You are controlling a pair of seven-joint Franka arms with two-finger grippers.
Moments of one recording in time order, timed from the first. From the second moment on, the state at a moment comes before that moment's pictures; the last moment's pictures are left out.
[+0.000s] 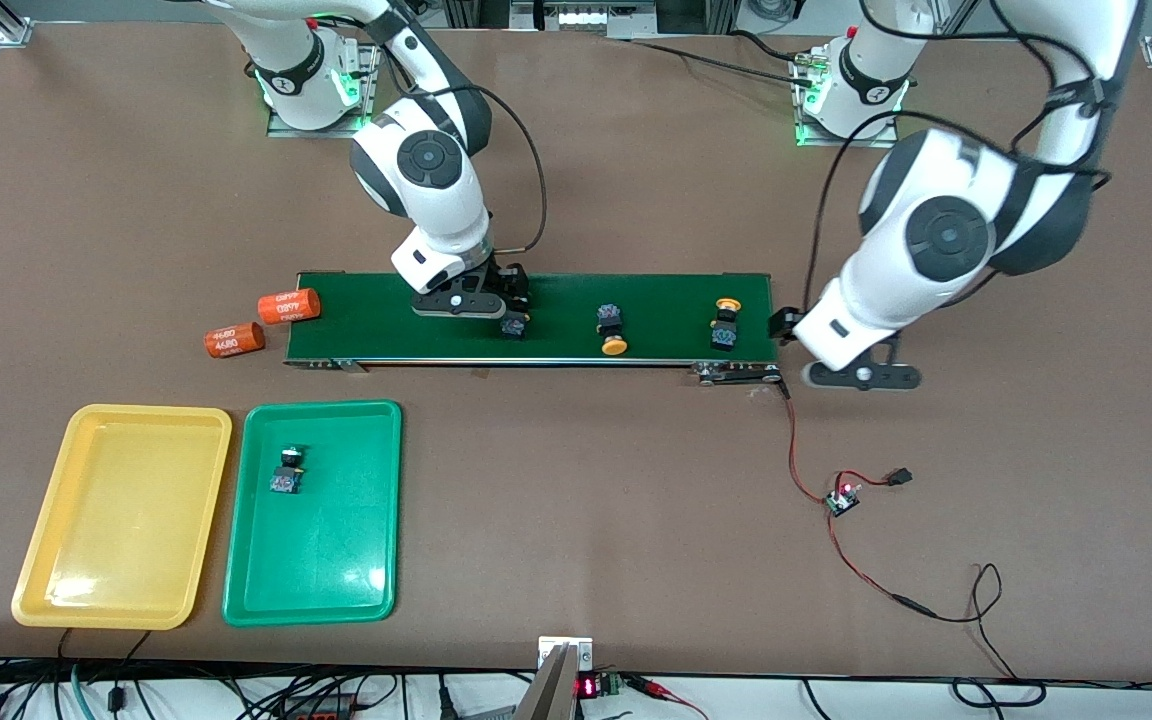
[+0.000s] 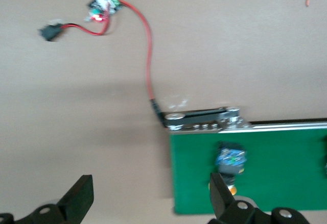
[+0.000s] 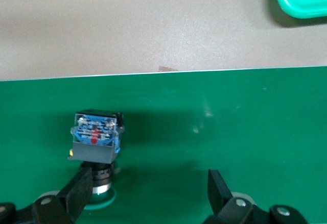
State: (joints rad) left arm -0.04 0.26 -0.29 -1.78 0.07 1.92 -0.31; right arm 0.49 0.37 0.20 -2.04 -0.16 2.44 0.84
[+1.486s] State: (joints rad) left arm -0.05 0.02 -0.04 -1.62 0.00 1.40 -0.05; right arm 0.51 0.43 0.15 -2.02 -0.20 2.52 0.84
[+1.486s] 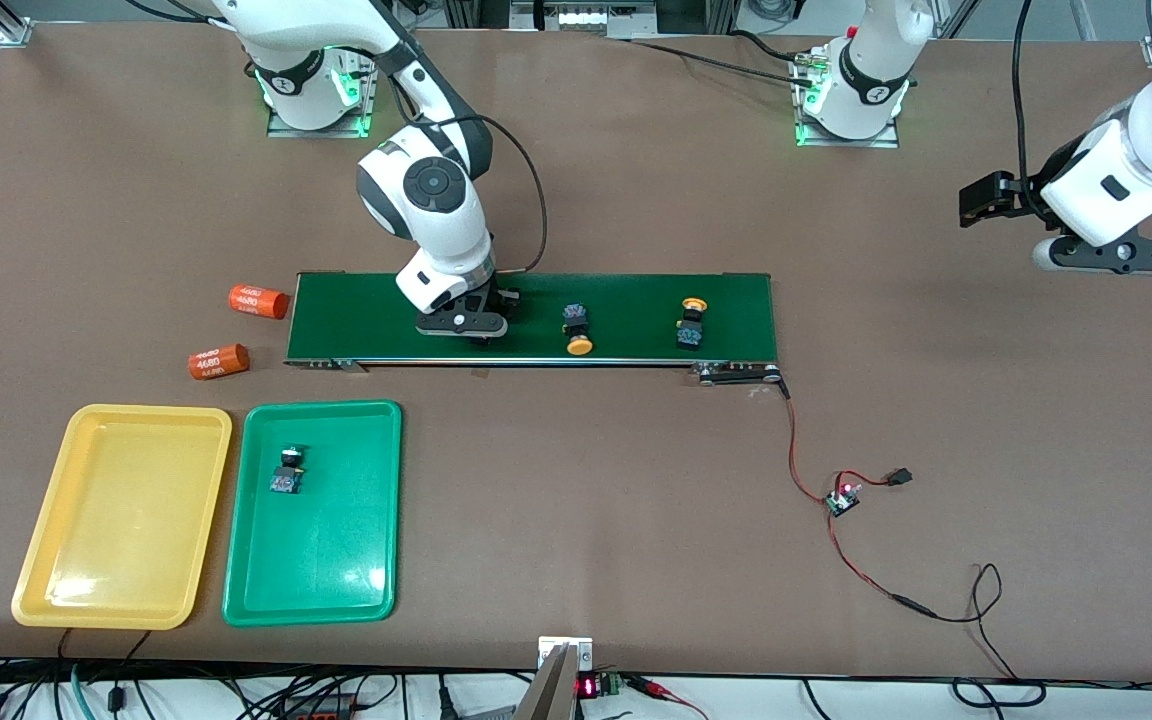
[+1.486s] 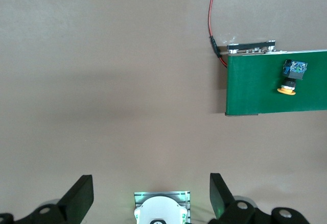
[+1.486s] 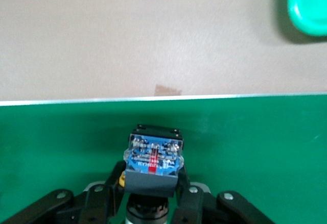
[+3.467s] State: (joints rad) left arm -0.06 0.11 -0.05 -1.53 0.00 1.43 -0.03; right arm 0.16 0.64 0.07 -1.71 -0.20 2.39 0.32
